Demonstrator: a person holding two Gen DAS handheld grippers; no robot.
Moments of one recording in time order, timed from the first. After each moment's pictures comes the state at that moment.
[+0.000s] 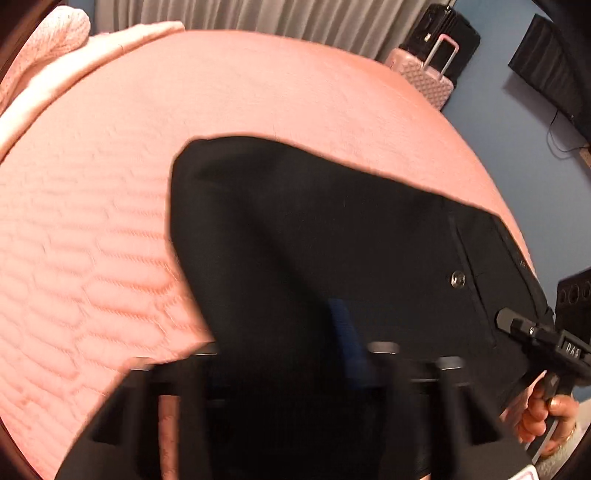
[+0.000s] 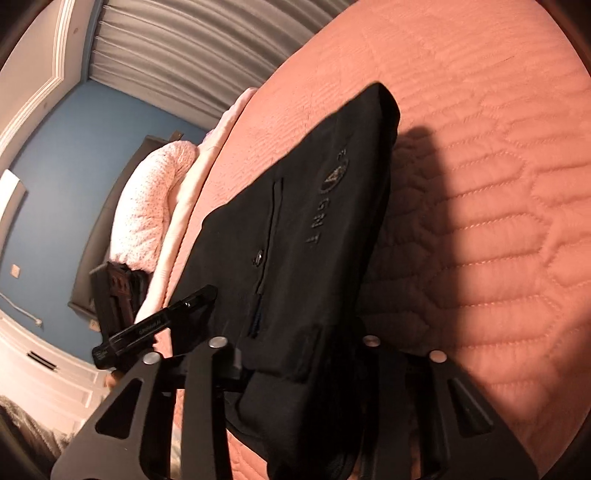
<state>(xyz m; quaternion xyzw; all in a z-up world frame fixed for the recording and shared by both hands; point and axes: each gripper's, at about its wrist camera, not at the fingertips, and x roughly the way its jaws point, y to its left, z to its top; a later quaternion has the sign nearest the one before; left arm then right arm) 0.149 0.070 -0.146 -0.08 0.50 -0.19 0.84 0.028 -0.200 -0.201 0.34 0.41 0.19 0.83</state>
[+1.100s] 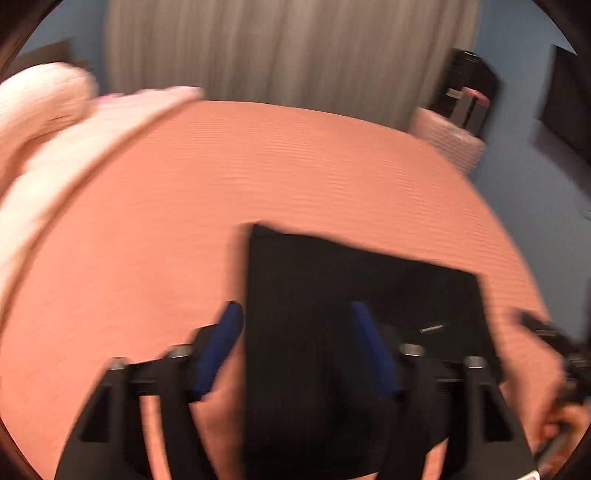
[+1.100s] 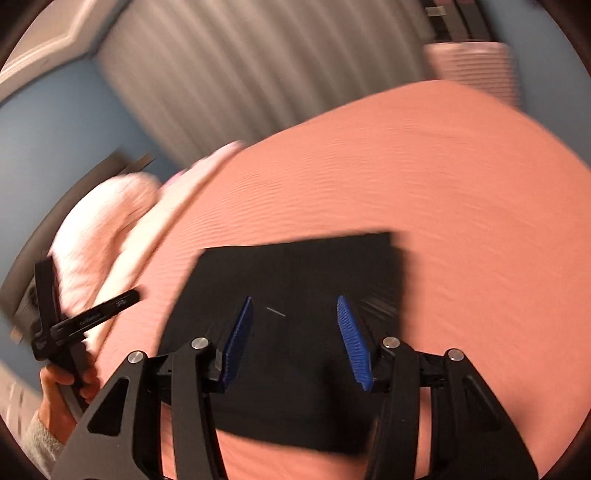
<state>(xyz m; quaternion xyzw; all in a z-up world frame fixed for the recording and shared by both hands) 0.385 0.068 -0.066 -0.05 0.41 -0.17 0.89 0.296 -0.154 -0.116 0.21 0.36 0.16 0.89</state>
